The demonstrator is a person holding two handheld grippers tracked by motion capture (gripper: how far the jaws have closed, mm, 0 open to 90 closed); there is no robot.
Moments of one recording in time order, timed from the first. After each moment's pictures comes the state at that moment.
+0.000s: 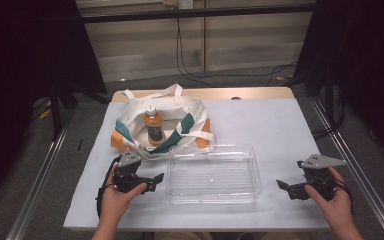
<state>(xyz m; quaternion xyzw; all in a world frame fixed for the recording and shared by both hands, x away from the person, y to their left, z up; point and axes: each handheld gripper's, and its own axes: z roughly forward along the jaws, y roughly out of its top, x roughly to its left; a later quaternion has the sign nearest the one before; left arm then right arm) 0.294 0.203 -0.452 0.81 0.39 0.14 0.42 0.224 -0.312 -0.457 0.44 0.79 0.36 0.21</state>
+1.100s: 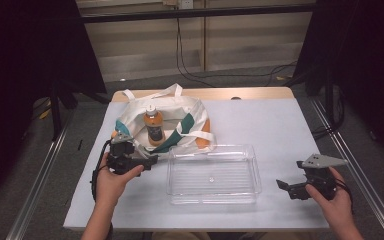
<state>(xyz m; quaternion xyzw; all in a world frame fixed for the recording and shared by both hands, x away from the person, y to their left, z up) 0.327 0.207 -0.410 0.78 0.47 0.13 0.39 0.224 -0.313 -0.456 0.45 0.79 0.37 0.20</state>
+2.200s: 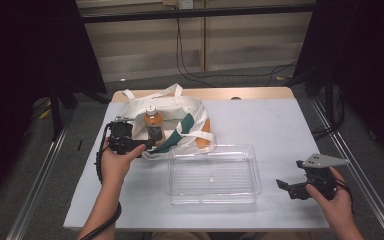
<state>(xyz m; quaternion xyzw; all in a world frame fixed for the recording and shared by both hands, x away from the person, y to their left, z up) 0.367 0.202 -0.394 0.77 0.51 0.15 0.35 0.223 -0.313 -0.454 0.45 0.78 0.38 0.20</state>
